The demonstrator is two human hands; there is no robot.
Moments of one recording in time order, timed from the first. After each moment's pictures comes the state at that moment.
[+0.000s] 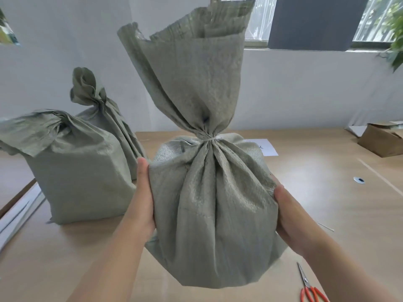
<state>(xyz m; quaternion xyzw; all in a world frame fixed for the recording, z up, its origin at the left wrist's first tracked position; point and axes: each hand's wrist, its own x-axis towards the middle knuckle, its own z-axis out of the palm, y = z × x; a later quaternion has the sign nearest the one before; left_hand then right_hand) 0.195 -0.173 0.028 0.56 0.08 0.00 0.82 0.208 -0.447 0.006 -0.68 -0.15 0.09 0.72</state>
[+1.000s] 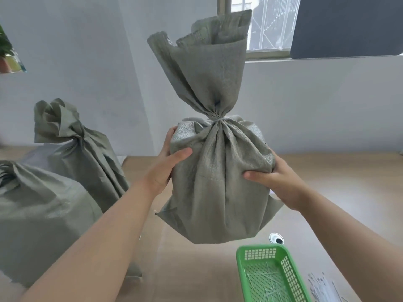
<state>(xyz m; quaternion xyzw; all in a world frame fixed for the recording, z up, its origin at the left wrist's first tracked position) 0.515 -0.191 0.046 0.67 -0.08 0.05 0.73 0.528 -0.478 0.040 -0.70 -0.23 0.09 0.67</state>
